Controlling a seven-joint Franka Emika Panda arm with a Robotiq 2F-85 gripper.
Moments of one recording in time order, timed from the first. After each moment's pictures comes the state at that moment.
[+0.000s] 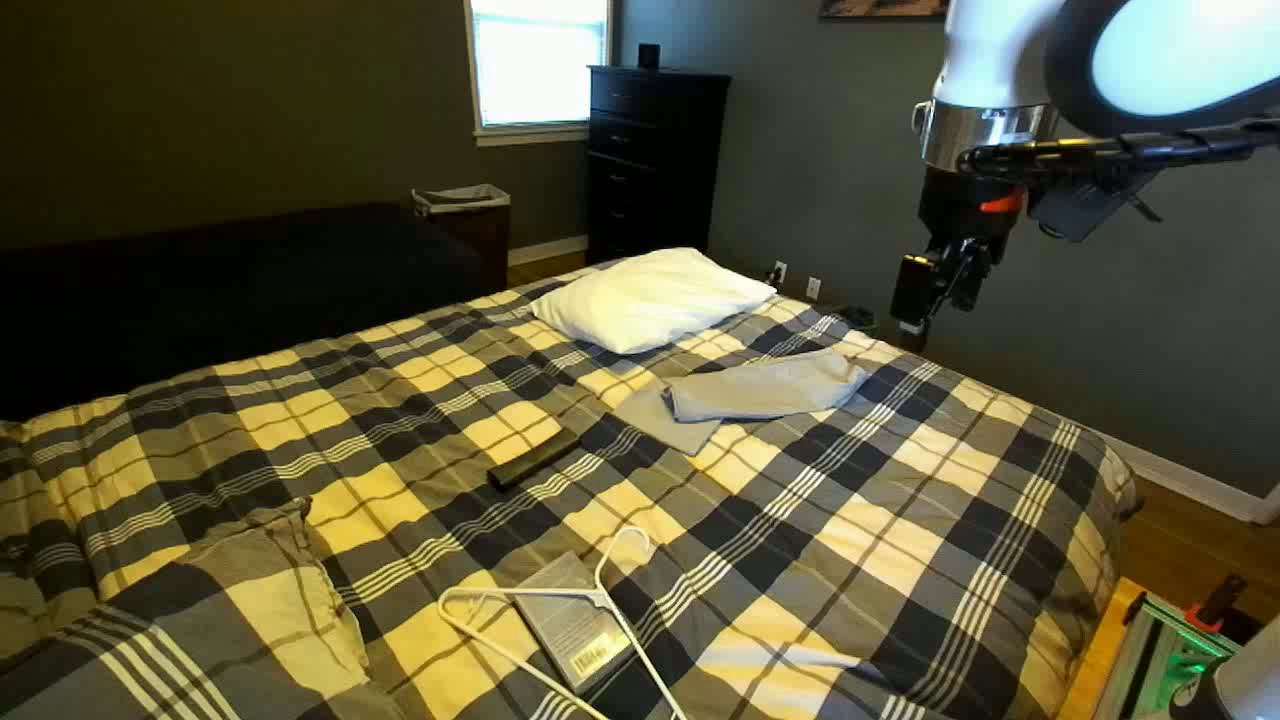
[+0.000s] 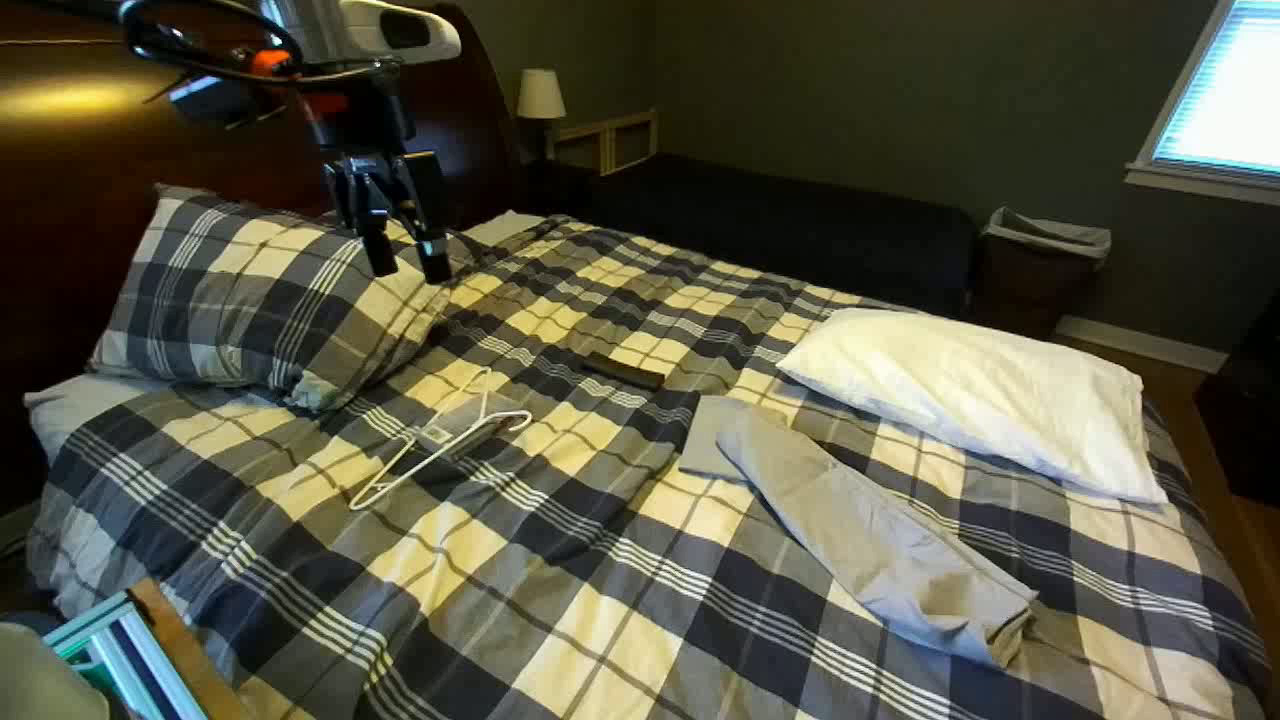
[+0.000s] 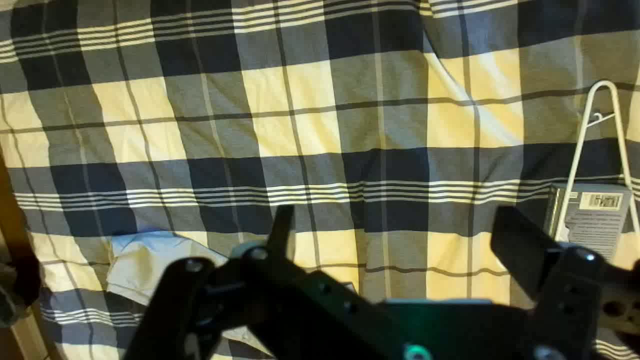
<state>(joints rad) -0.01 -0.62 0.18 -2.46 -0.14 1.80 0.18</state>
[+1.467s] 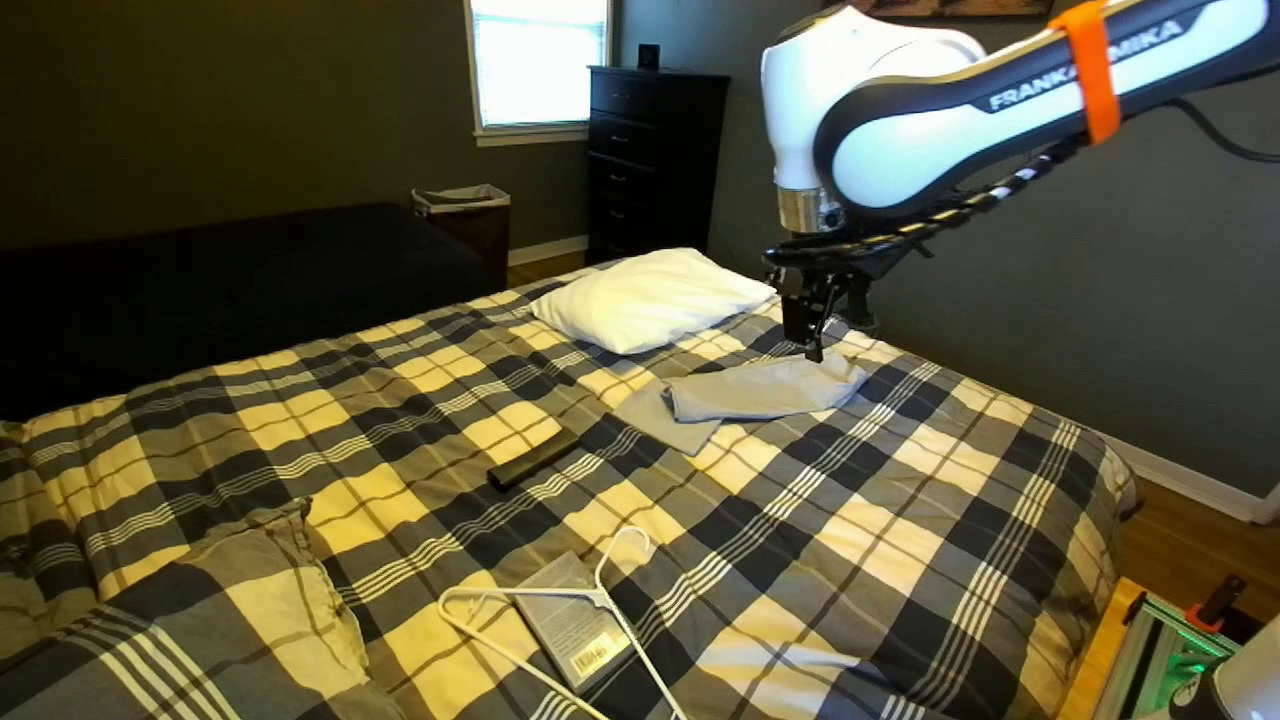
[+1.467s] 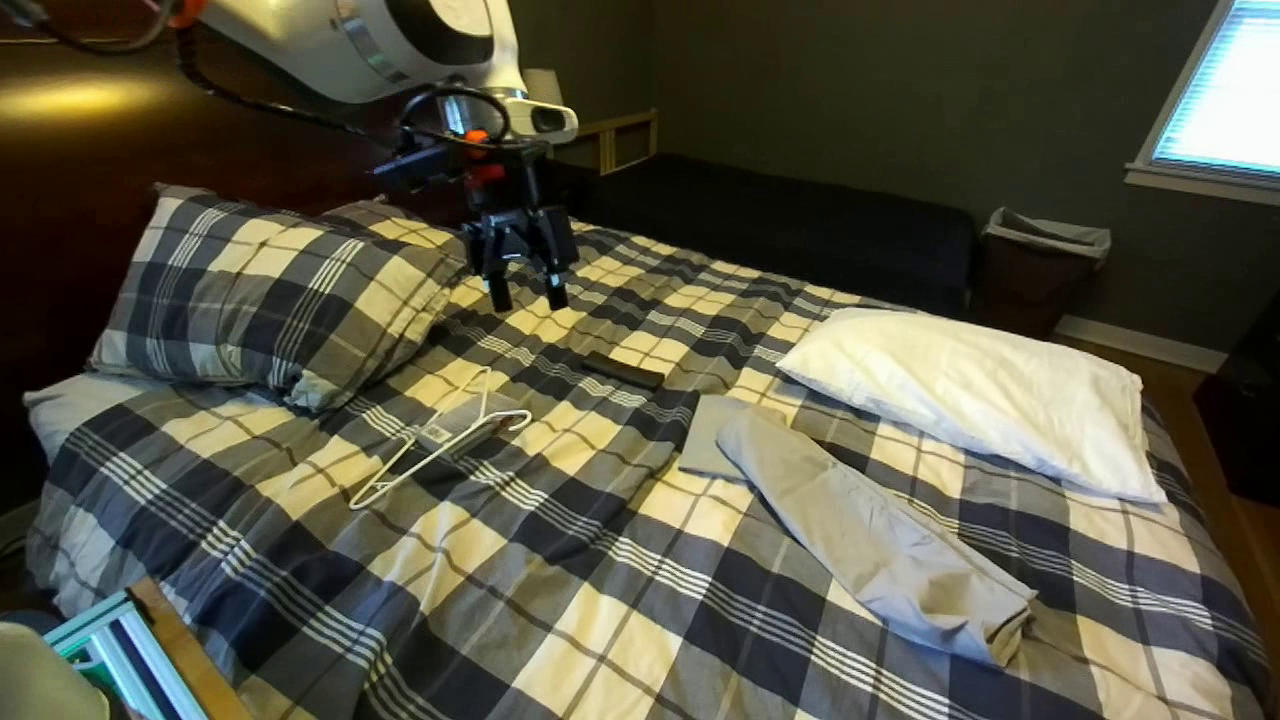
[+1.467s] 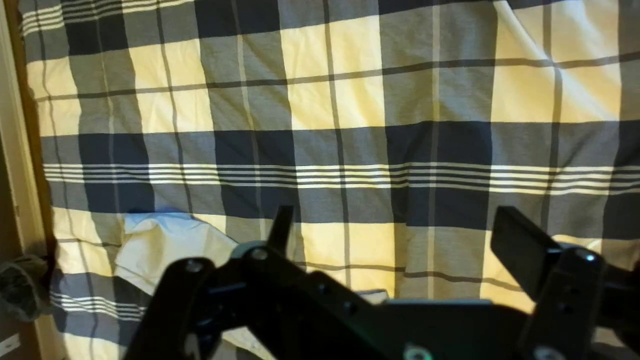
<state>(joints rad) -0.08 -0.11 0.23 -2.17 -0.33 1.87 0.25</state>
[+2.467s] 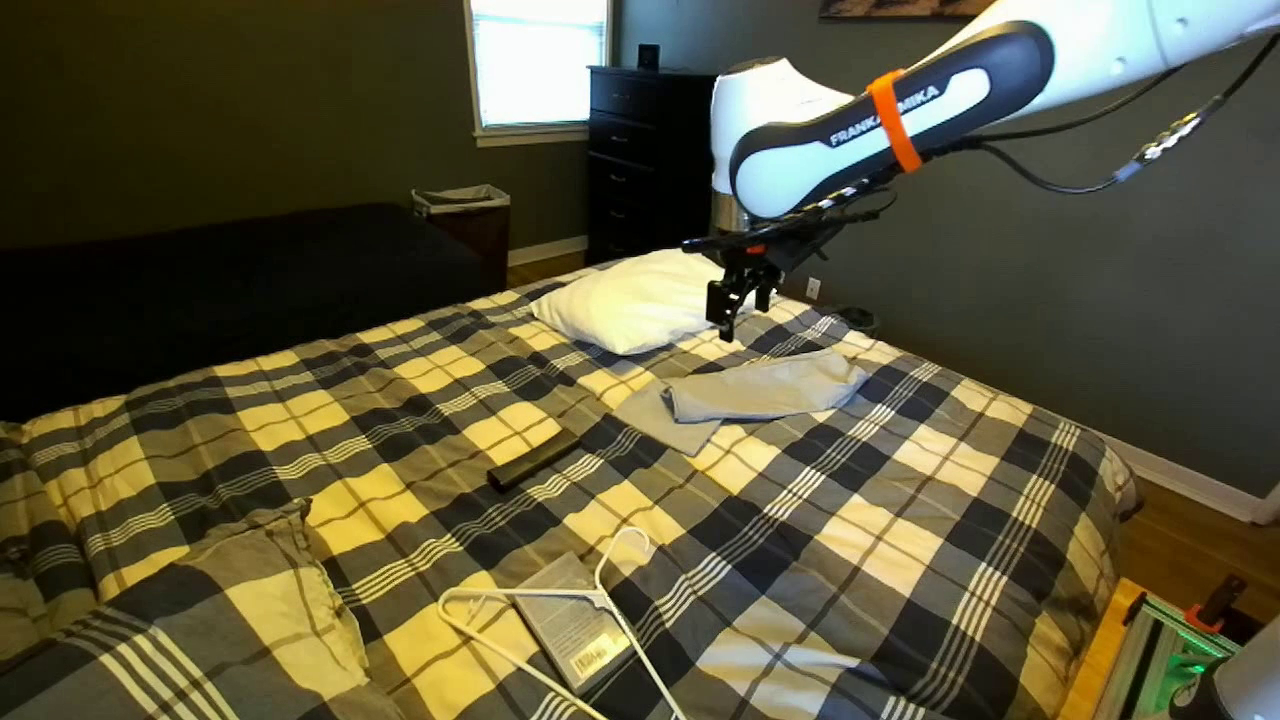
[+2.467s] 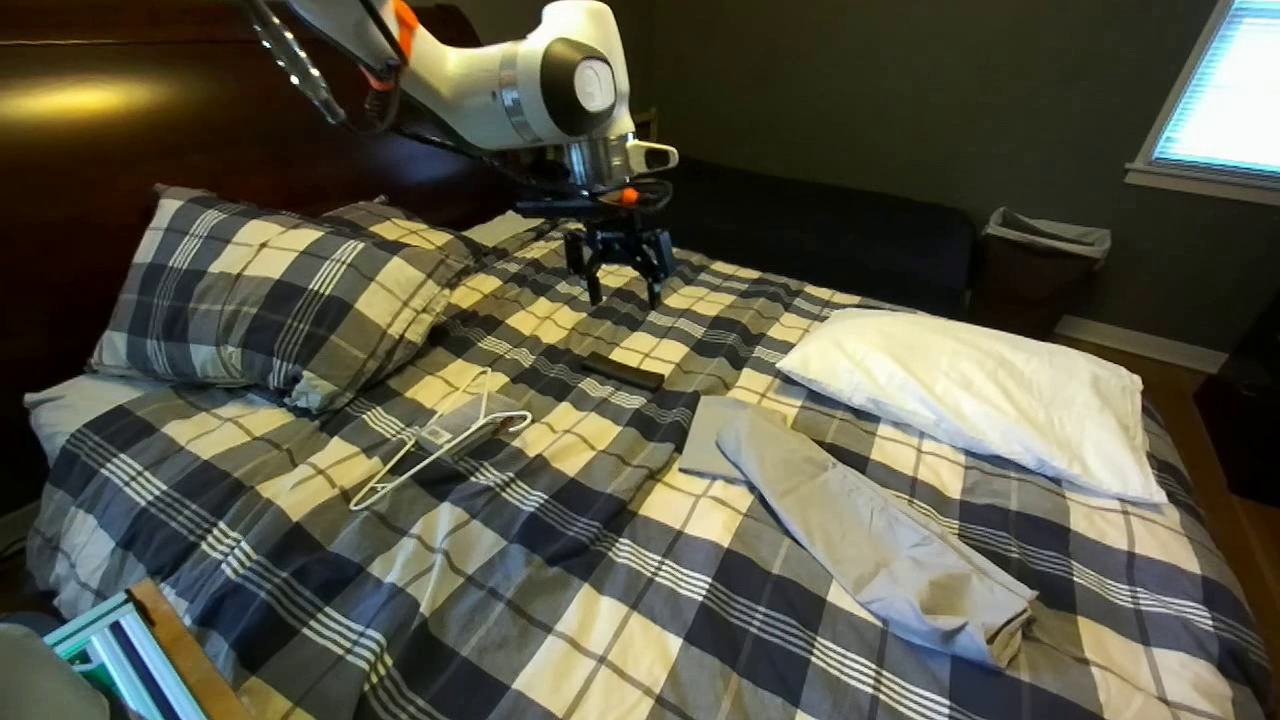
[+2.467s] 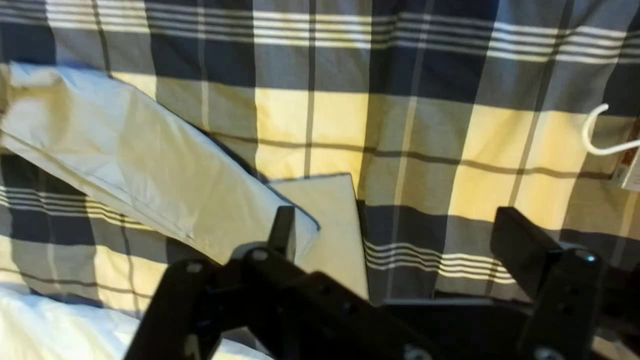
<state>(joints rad) -0.04 0.26 0.08 -1.85 -0.28 2.12 0.02</state>
